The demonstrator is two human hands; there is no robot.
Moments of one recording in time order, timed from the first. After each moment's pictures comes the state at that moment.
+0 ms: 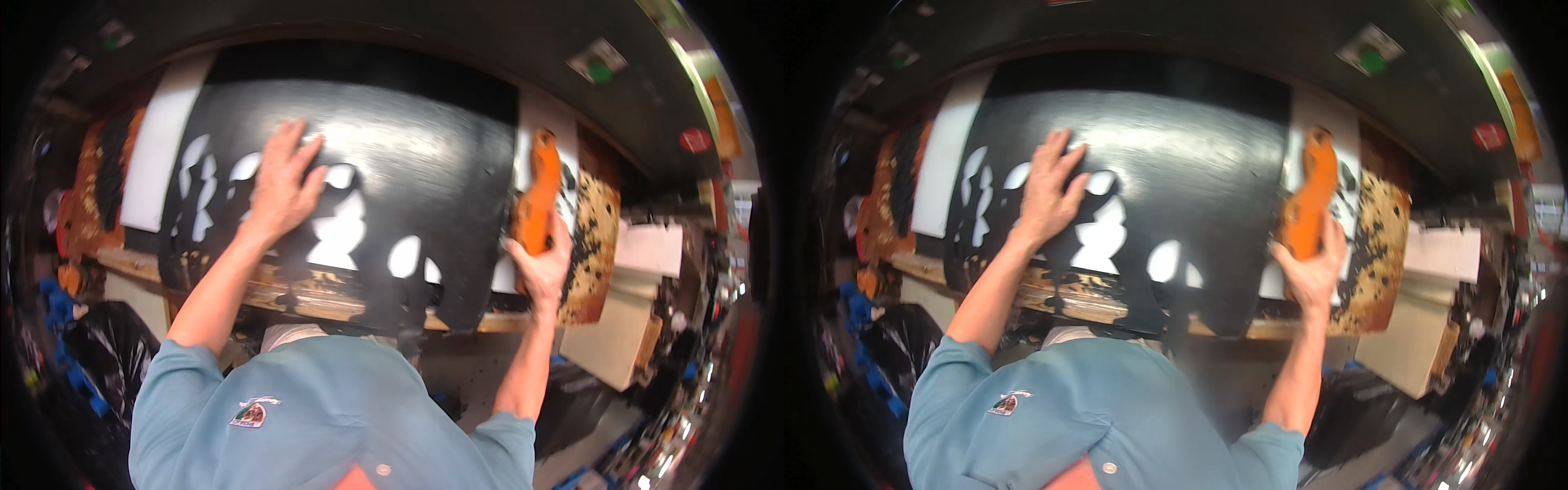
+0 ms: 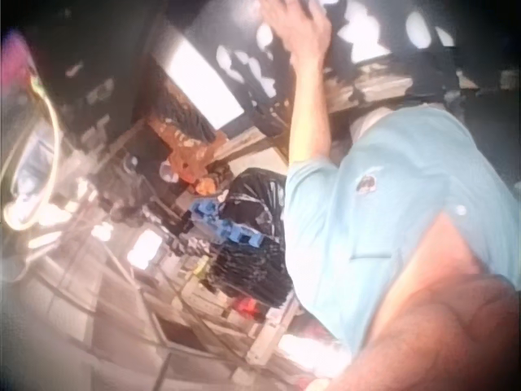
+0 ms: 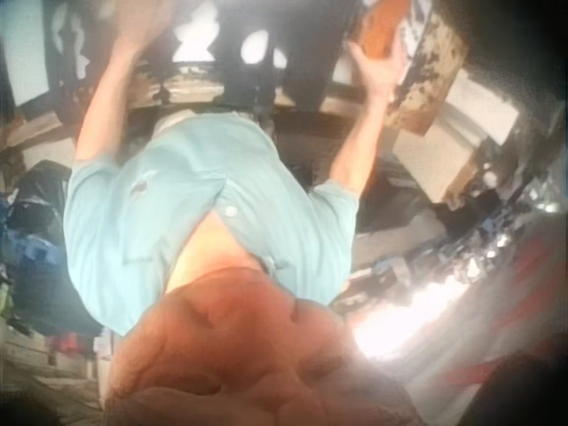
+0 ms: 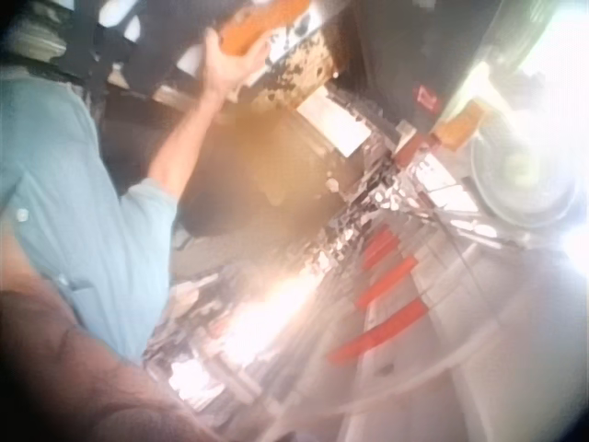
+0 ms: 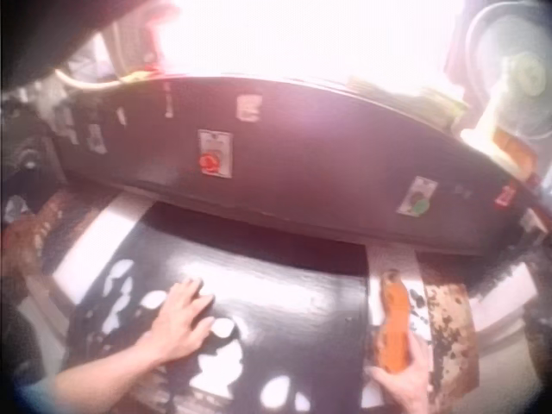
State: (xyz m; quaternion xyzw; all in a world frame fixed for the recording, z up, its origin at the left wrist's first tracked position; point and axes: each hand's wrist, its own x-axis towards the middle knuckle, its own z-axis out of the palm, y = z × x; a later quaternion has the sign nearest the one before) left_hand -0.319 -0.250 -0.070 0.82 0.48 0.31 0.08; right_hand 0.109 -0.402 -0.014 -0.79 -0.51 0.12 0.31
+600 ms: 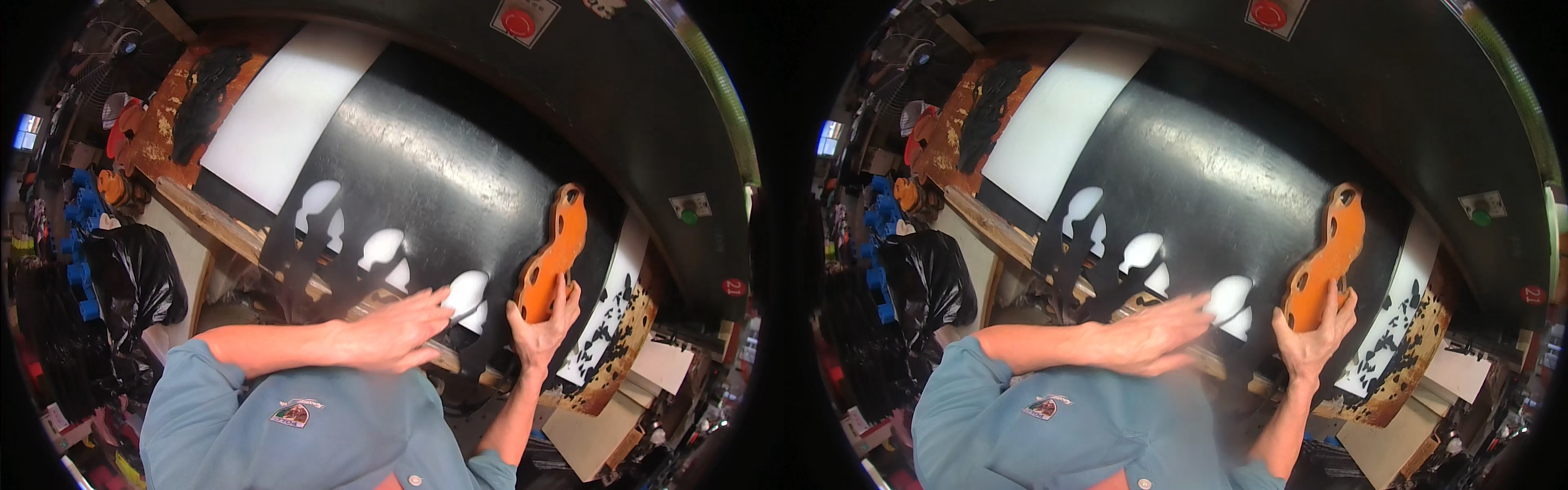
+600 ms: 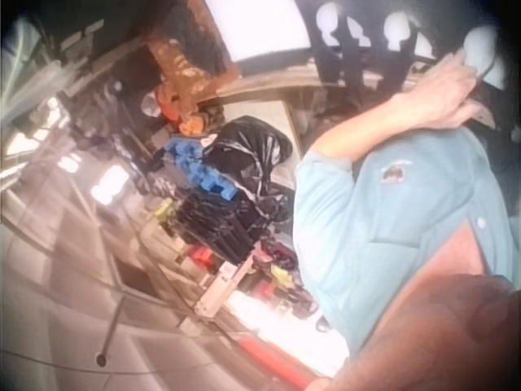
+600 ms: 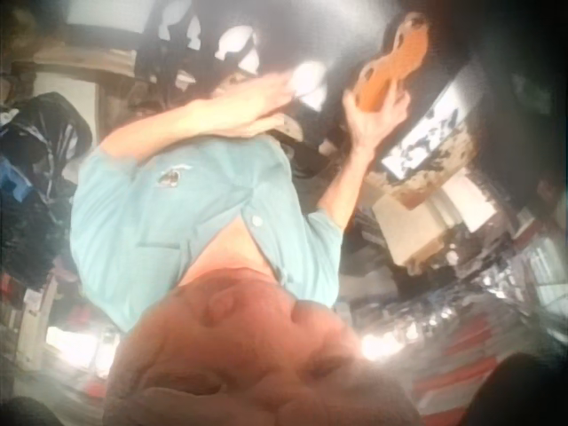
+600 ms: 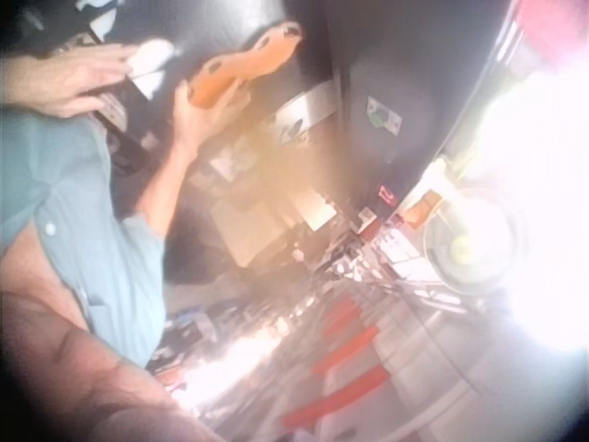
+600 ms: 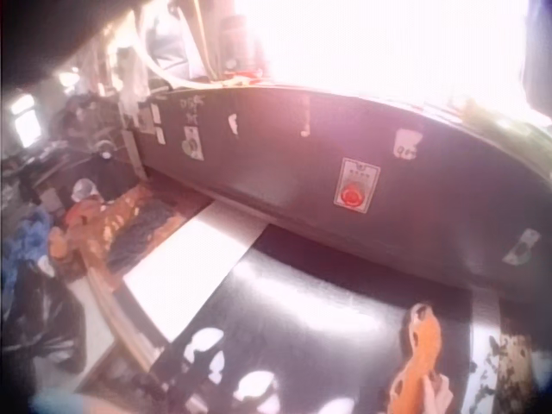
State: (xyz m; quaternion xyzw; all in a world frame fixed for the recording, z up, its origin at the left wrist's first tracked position) left_hand -0.323 -0.380 0.000 0.85 0.30 0.16 0.41; right_hand -0.017 -0.370 -0.027 -0.73 -0.64 0.06 0.25
